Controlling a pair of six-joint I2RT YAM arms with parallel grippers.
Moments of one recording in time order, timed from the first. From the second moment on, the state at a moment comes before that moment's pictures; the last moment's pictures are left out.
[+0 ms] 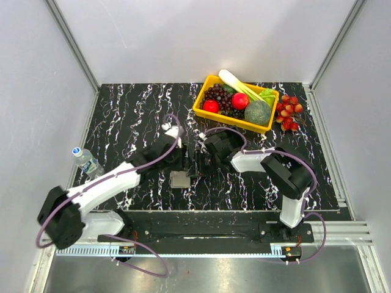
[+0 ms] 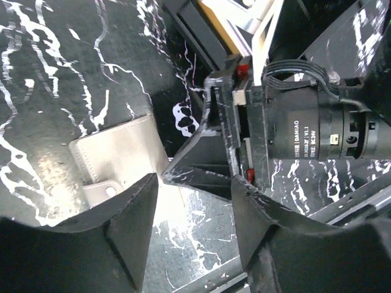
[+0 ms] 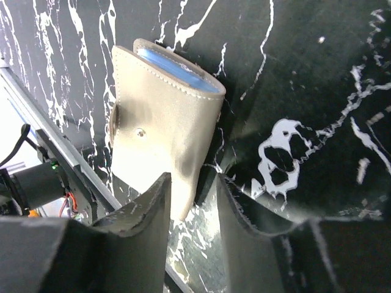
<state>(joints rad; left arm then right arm) -0.74 1.26 0.81 -0.31 -0.04 -0.55 0.78 1.88 0.93 0.18 -0.42 0.76</state>
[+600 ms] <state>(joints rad) -0.58 1.04 0.55 -0.35 -0.22 -0.69 0.78 1.83 1.07 0.04 -0.35 0.74</state>
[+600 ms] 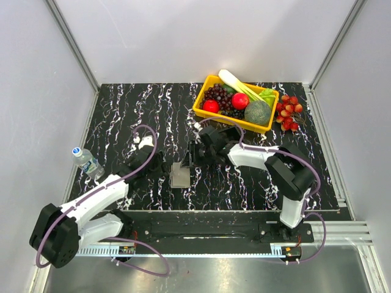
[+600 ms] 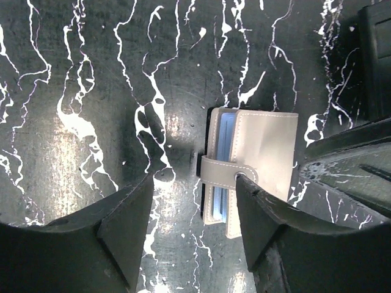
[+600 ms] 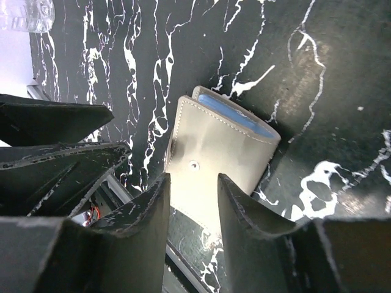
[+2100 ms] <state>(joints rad) -0.53 1.20 0.46 -0.13 -0.09 -0.71 0.86 1.87 1.04 0.20 -0.35 0.87</state>
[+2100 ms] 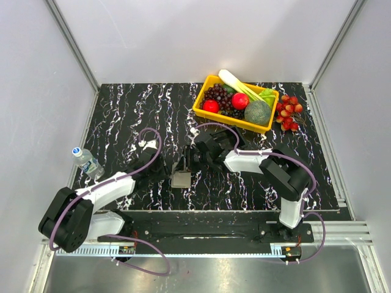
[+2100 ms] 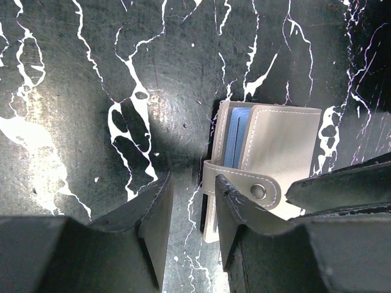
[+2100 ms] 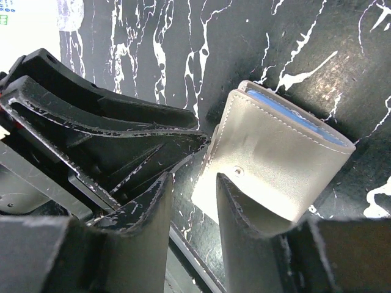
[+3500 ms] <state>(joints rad) -0.53 1.20 0.45 -0.10 -0.06 -0.70 0.87 1.92 1.11 0.10 -0.32 0.82</state>
